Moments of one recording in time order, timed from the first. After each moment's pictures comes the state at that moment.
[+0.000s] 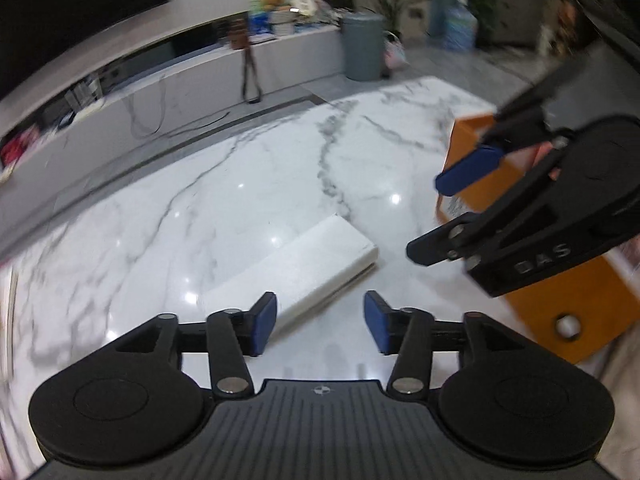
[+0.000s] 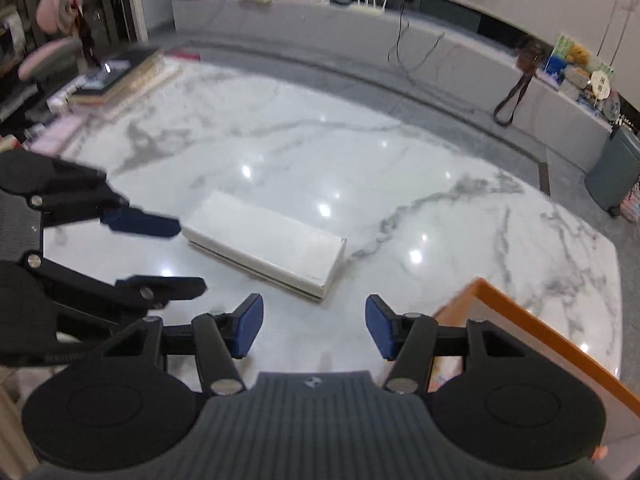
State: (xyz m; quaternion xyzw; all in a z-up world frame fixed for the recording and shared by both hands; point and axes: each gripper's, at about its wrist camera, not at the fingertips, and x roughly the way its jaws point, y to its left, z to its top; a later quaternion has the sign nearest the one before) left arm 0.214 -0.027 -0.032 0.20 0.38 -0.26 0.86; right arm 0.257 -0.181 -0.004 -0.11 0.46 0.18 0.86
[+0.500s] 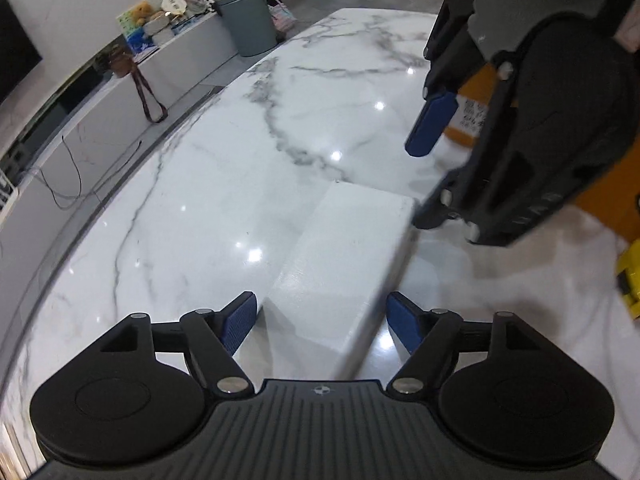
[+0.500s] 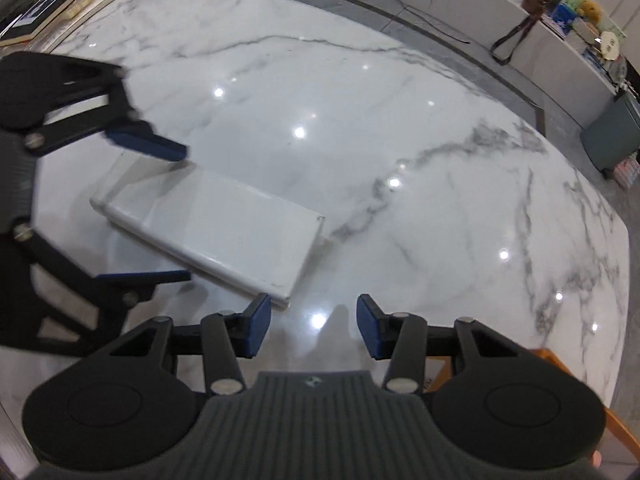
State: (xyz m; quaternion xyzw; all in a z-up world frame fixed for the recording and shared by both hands) left arm 0.279 -0.039 -0.095 0.35 0.37 -0.39 0.77; right arm 0.325 -0.165 -0.058 -0.15 0.56 0.13 0.81
